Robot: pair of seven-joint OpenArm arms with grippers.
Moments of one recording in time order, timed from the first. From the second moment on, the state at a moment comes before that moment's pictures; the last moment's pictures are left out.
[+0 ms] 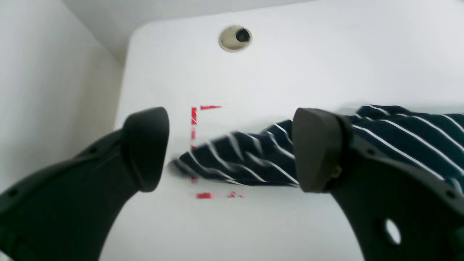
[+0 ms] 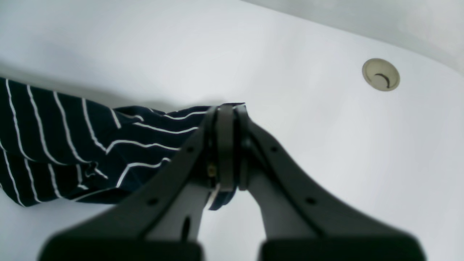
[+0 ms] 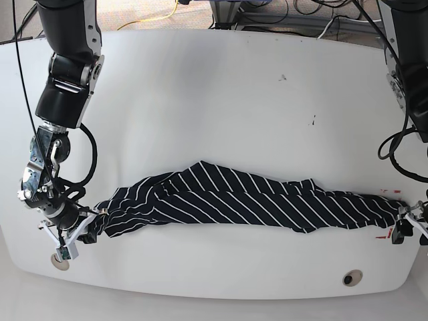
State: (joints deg) left arm -38.3 -31.6 -21.0 54.2 -14.1 -41.8 39.0; right arm 30.6 18.7 16.5 70.0 12.8 35.4 -46.3
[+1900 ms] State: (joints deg) left arm -16.2 -10.8 -18.5 60.9 -8.8 -41.8 32.6; right arm 22.6 18.7 16.8 74.8 13.8 35.4 -46.4
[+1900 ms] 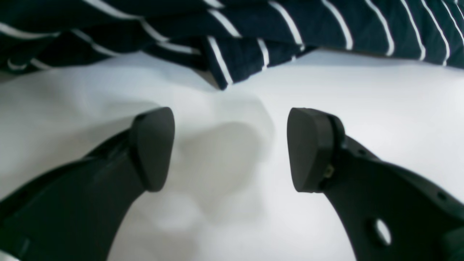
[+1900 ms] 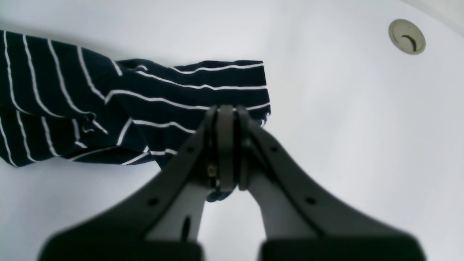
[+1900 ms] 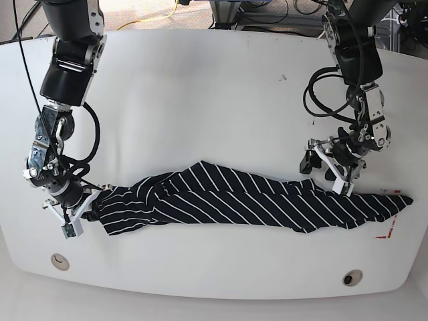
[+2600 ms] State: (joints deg) left arm -22.9 -11.0 -13.2 50.0 -9.6 -41.5 28.7; right arm 22.6 18.6 16.7 74.8 13.8 35.4 -46.4
